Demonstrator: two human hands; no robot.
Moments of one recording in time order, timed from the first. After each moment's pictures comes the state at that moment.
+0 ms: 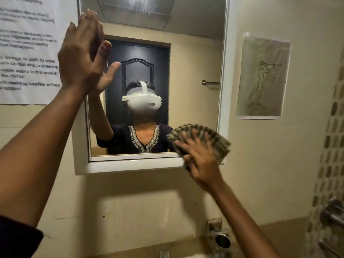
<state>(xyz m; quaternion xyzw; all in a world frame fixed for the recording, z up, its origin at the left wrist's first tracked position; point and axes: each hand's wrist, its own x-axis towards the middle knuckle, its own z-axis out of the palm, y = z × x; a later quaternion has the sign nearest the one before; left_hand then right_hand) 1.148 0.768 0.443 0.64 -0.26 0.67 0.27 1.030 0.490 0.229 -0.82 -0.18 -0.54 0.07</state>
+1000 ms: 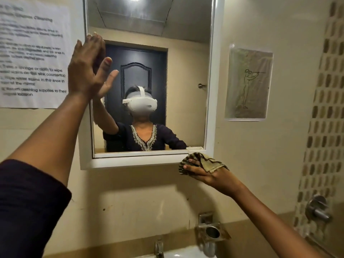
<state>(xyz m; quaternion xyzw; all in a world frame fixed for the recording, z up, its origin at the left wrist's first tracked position) 1.133 0.772 0.441 0.68 -0.29 0.62 0.27 0.975 0.417 0.212 -0.80 -0.28 -0.42 -0.33</state>
